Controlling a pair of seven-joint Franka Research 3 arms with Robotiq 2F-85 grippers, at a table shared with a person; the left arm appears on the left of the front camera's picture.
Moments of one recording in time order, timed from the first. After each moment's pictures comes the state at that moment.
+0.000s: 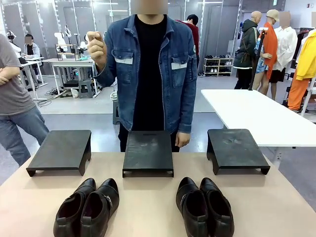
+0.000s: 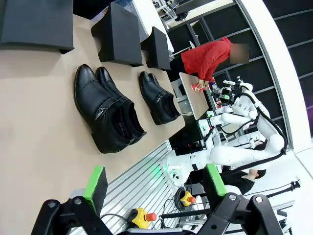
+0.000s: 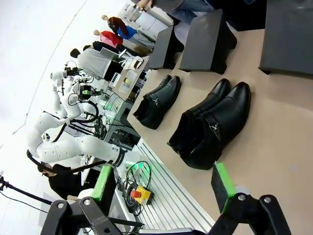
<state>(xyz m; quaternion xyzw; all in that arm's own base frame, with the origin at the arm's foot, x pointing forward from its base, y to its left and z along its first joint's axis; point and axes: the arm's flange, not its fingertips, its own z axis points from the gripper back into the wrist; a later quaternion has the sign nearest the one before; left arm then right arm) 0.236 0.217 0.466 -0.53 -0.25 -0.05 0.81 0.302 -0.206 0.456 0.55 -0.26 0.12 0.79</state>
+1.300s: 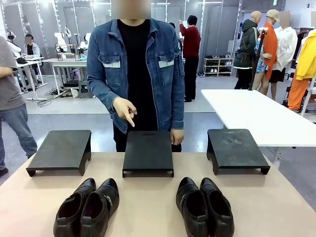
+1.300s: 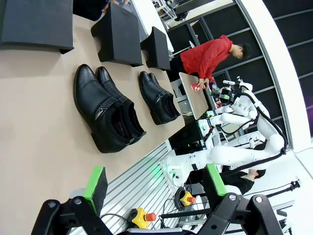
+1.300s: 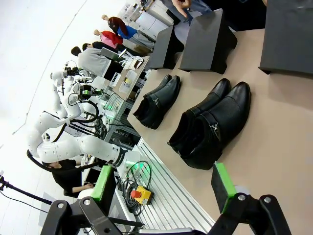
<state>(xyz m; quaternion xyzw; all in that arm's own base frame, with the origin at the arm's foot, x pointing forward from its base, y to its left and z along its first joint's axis) 0.235 0.216 0.466 -0.53 -0.25 -0.05 0.81 0.302 -0.206 0.455 0.55 -0.26 0.12 0.79</state>
